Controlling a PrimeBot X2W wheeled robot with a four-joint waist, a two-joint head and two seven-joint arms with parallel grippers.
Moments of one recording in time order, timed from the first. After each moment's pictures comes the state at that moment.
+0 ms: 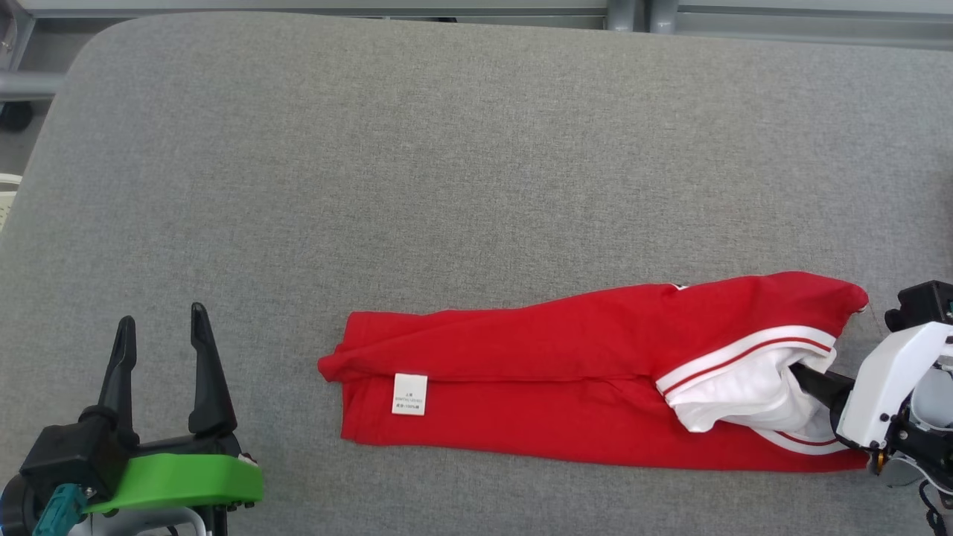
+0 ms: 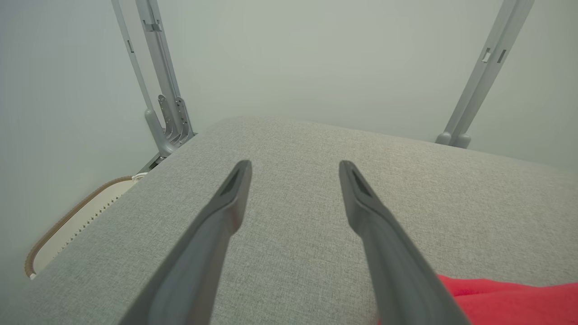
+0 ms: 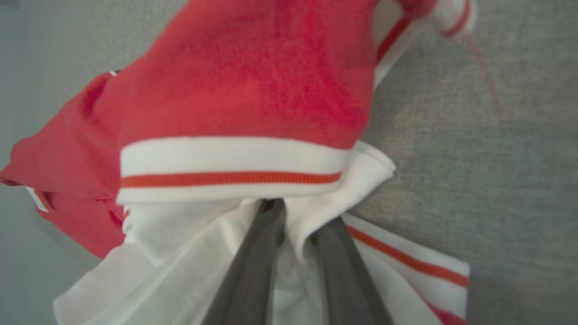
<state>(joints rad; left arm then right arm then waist) -0.03 0.53 -0.44 -0.24 -0.68 0.55 -0.26 -0.13 -0.40 -0.02 0.11 0.84 0.13 0.76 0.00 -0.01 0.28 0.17</state>
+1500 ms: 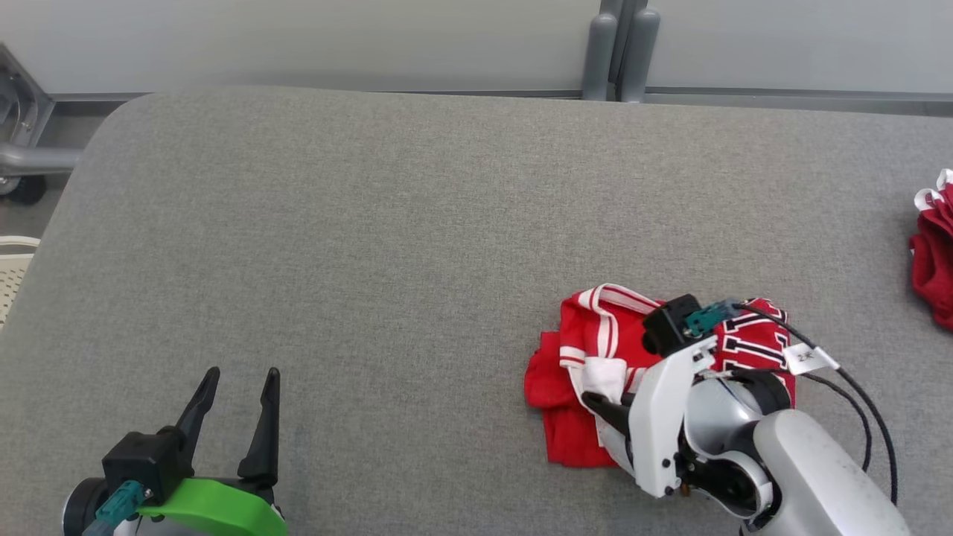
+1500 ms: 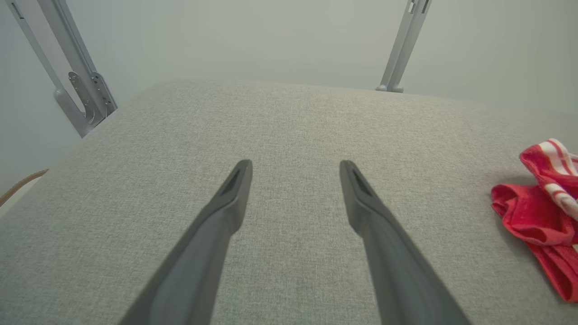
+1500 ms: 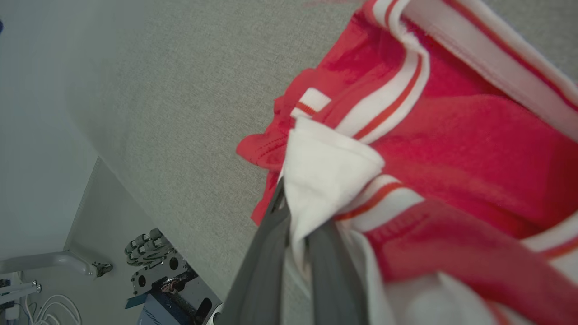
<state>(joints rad) -0.05 0.52 -0.53 0.03 -0.71 0.23 -0.26 -0.25 -0.22 0.39 0.06 0.59 0.13 0.73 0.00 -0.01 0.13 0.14</state>
